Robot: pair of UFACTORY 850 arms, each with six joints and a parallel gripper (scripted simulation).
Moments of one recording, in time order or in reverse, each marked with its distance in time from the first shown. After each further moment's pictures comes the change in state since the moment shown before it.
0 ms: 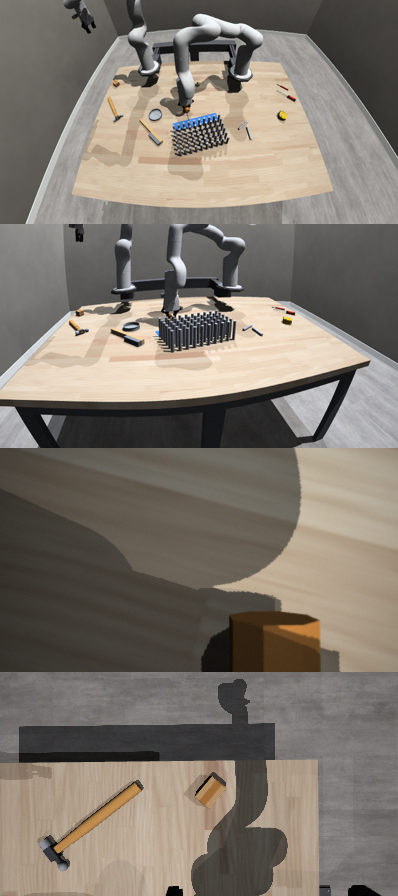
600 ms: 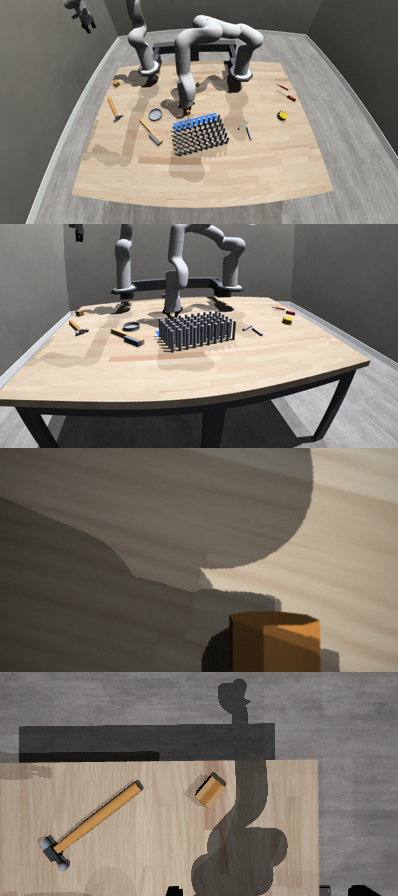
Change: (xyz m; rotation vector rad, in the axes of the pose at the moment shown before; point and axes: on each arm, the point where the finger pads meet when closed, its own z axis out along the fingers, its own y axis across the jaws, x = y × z) left arm -0.024 0.000 0.000 0.000 -0.001 0.000; right arm 0.000 0.000 0.000 0.000 0.000 0.000
